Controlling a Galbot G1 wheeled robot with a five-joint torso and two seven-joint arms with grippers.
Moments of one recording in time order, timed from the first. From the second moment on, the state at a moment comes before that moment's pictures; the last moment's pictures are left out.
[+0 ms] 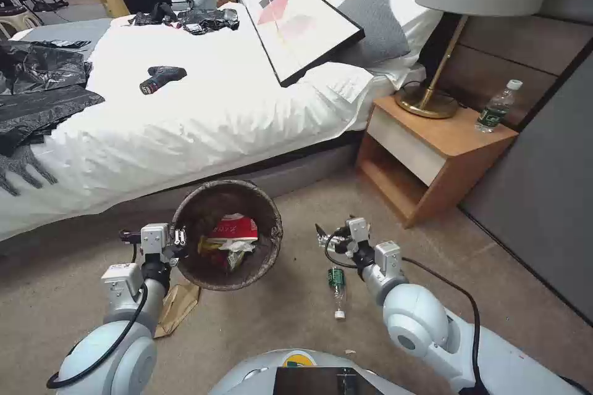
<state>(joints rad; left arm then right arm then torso) 1.76 -1.34 -0.67 -2.48 -0.32 0.48 -0.19 -1.22 0.77 -0.10 2.23 0.85 -0.35 0.69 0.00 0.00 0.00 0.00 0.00</state>
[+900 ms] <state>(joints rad) 1.75 -1.33 -0.66 -2.46 -0.32 0.48 -0.19 -1.18 0.86 -0.15 2.16 1.23 -0.45 0.97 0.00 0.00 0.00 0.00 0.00</state>
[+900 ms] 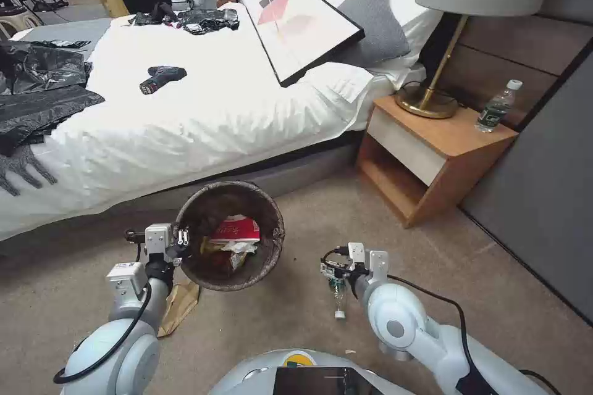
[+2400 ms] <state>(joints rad) 1.74 -1.33 -0.65 -2.45 -0.32 0.47 -0.18 -1.07 0.99 -0.20 1.72 1.09 -0.45 0.83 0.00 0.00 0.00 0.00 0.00</state>
